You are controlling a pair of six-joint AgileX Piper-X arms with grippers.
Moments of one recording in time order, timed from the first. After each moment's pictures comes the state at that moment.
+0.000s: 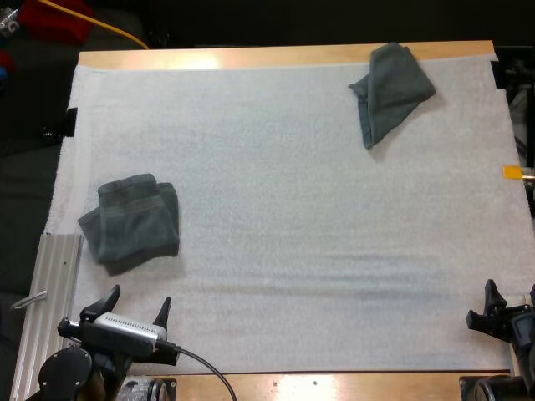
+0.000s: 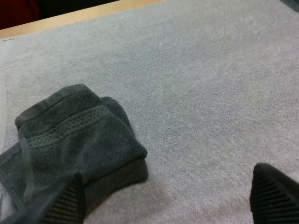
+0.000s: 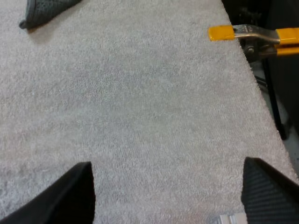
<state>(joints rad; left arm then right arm) 0.04 -0.02 -0.55 1.11 0.20 -1.59 0.10 -0.01 -0.39 1.06 0.18 -1.72</state>
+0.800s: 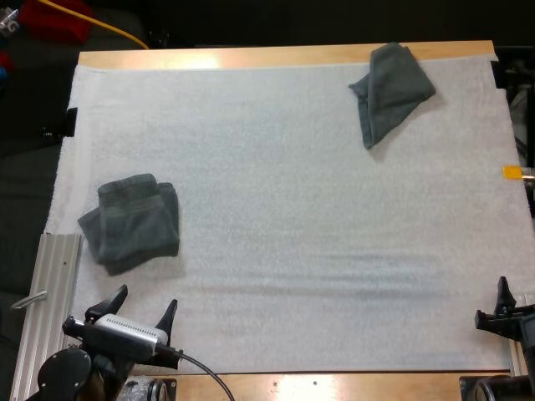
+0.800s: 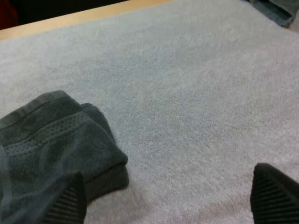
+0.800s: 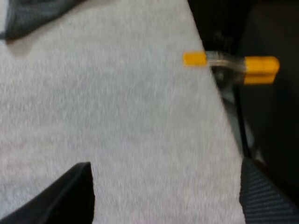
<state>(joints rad) 0.04 -0.02 -0.56 1.11 0.26 -1.61 0.10 -0.01 -0.45 1.04 0.25 -1.84</state>
